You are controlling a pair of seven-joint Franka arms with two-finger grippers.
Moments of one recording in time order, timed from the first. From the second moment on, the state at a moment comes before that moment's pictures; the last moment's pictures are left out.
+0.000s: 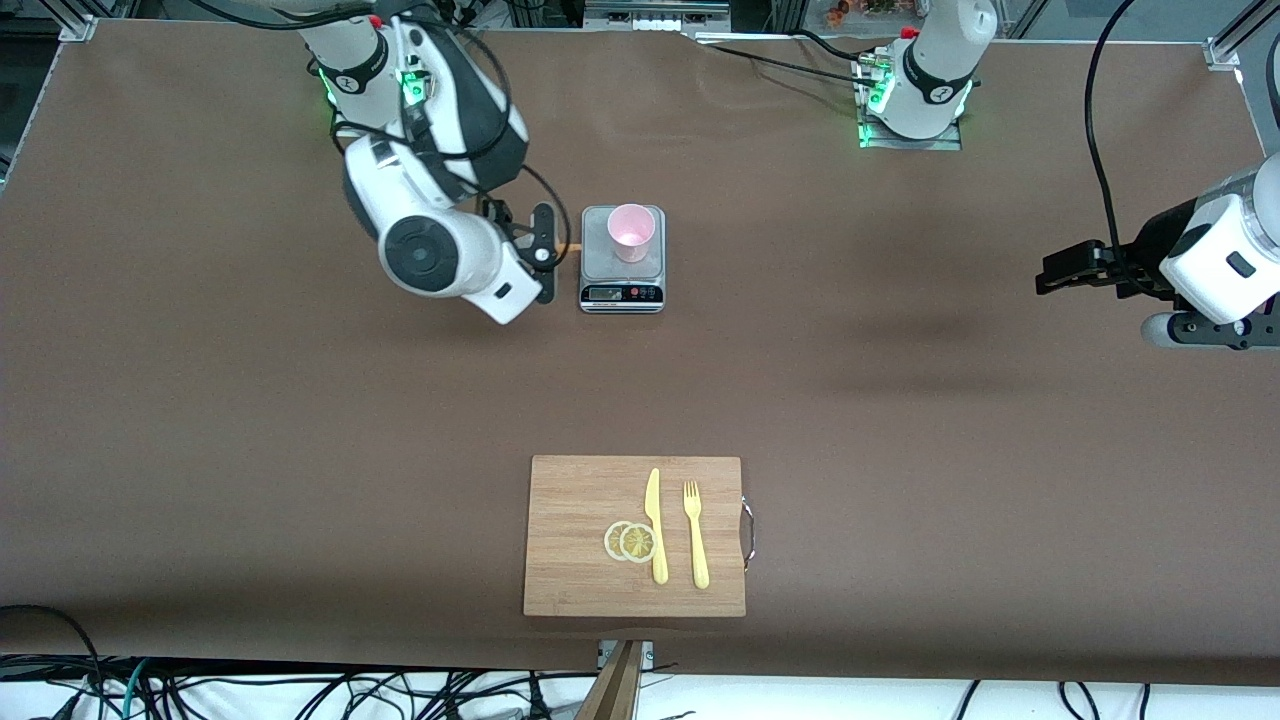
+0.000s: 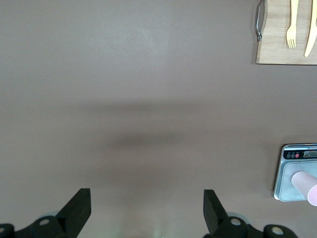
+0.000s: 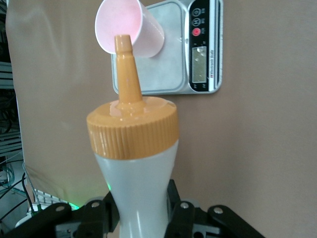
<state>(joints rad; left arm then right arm) -0.08 0.21 0.06 -1.38 -0.11 1.43 -0.05 0.56 0.40 0.02 -1.66 0.21 1.64 -1.03</state>
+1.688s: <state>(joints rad) -0.08 0.22 0.07 -1.38 -0.11 1.43 -0.05 0.79 0.48 0.09 -1.64 -0.13 1.54 -0.66</state>
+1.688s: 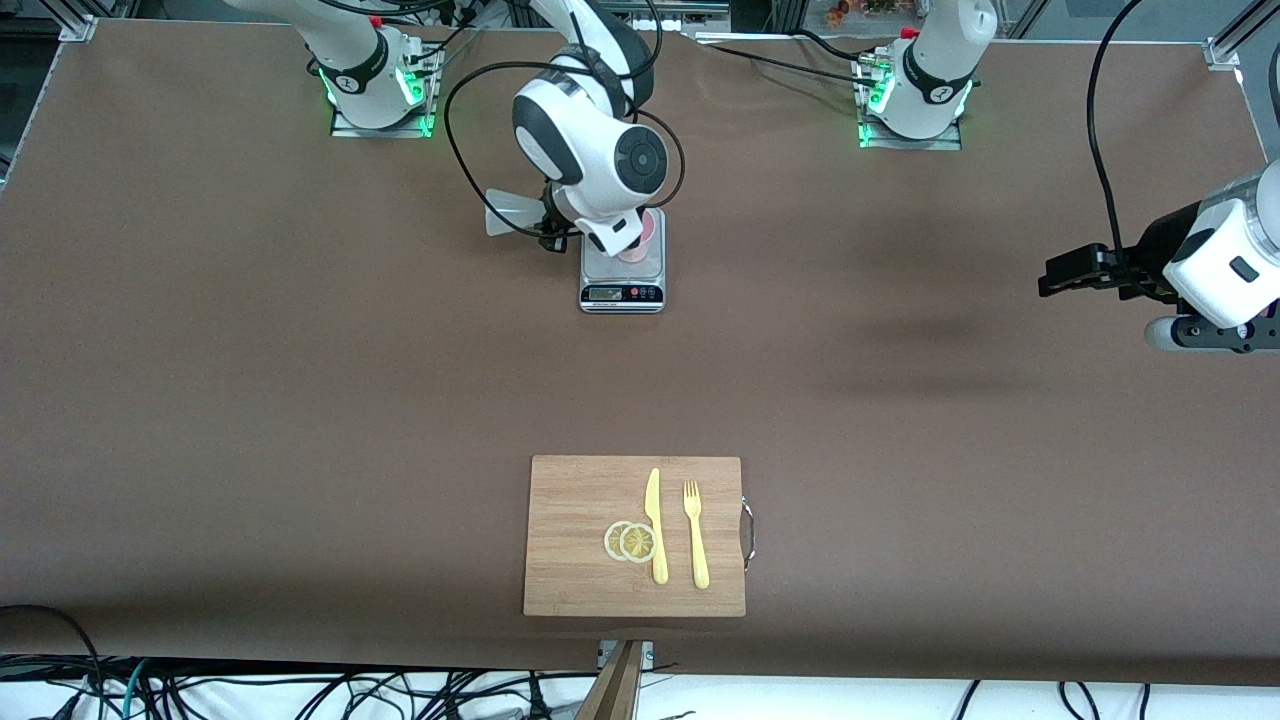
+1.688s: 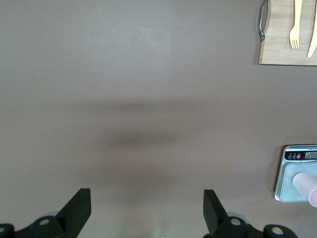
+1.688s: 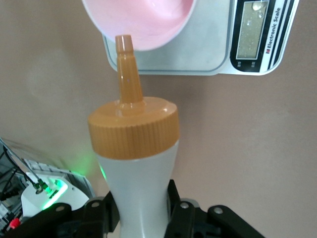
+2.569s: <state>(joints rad) -0.08 0.22 0.07 -1.38 -0.11 1.43 -0.05 0.83 0.50 0.09 -1.56 -0.23 1.51 -0.62</state>
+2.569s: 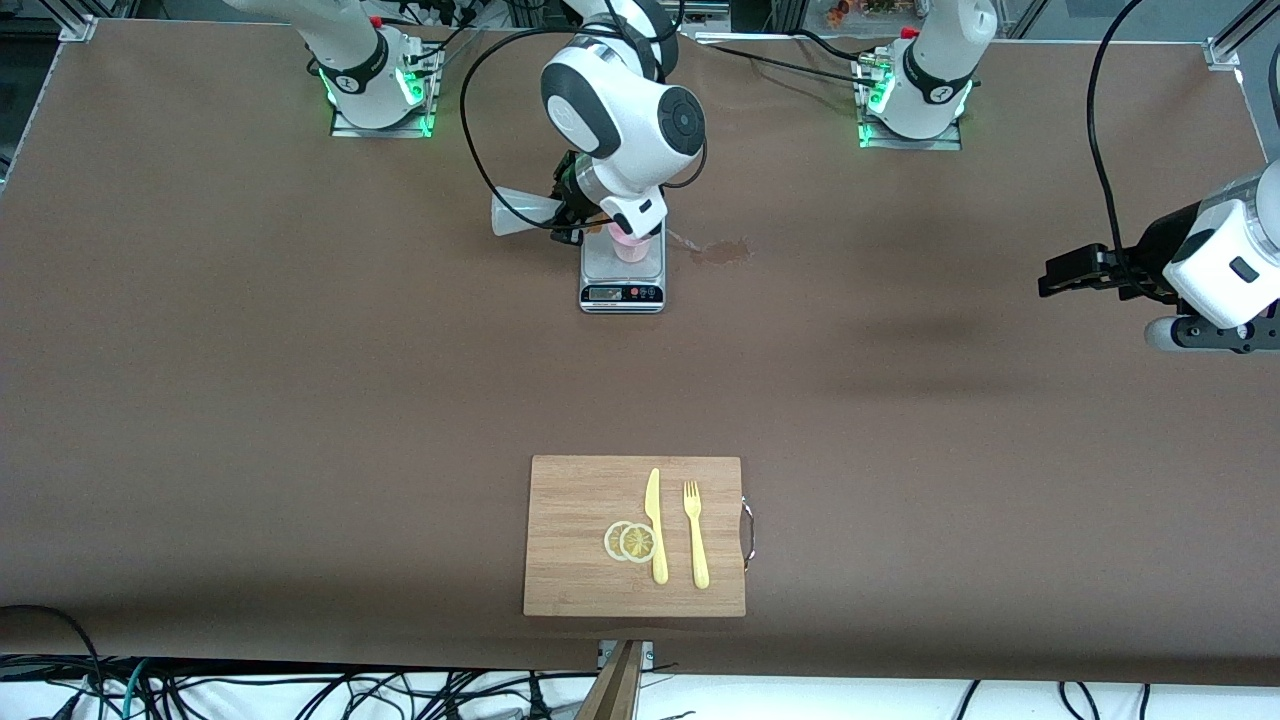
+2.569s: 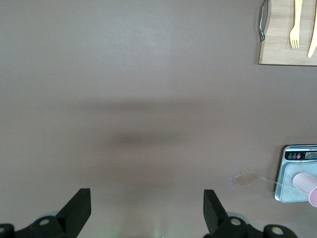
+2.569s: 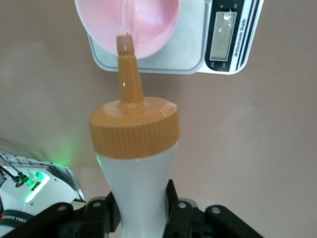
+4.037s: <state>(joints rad) -0.08 0.23 0.07 -1.38 -0.11 1.43 -0.05 0.62 0.37 0.00 -1.58 0.22 1.61 -0.88</state>
